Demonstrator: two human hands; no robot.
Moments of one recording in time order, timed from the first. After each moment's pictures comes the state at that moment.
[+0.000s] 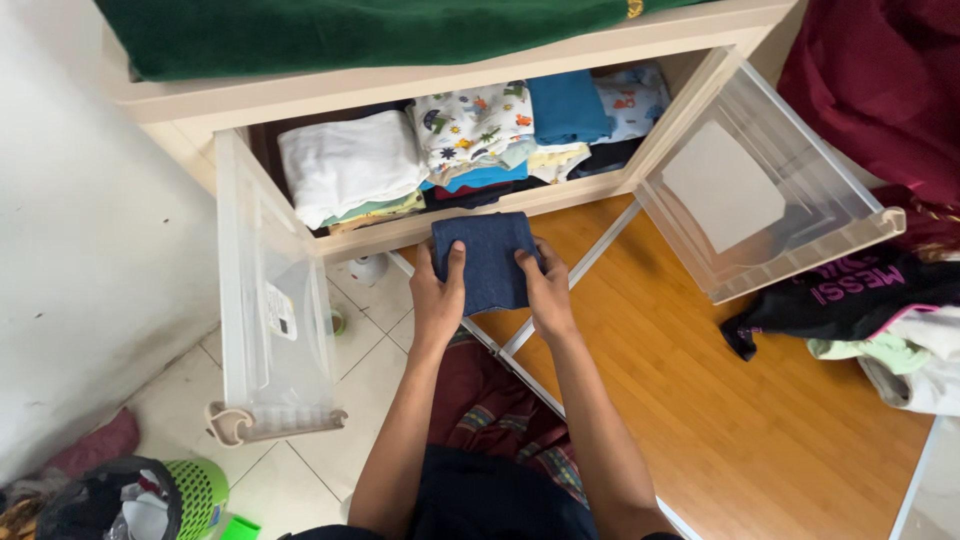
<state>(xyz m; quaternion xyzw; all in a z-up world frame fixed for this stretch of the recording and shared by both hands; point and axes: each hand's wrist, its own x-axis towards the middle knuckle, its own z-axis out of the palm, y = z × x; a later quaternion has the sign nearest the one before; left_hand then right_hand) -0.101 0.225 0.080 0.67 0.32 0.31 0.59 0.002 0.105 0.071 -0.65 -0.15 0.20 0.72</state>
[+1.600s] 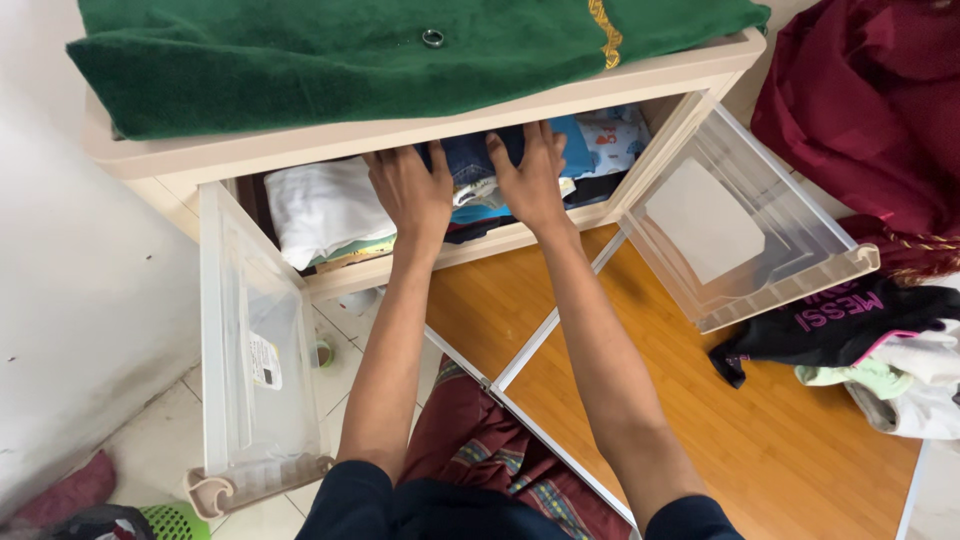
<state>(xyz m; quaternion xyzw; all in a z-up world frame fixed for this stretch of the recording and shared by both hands) 0.025 0.321 0.161 0.79 0.30 0.49 0.22 0.115 0.199 0.184 -0.82 -0.35 -0.11 0.45</state>
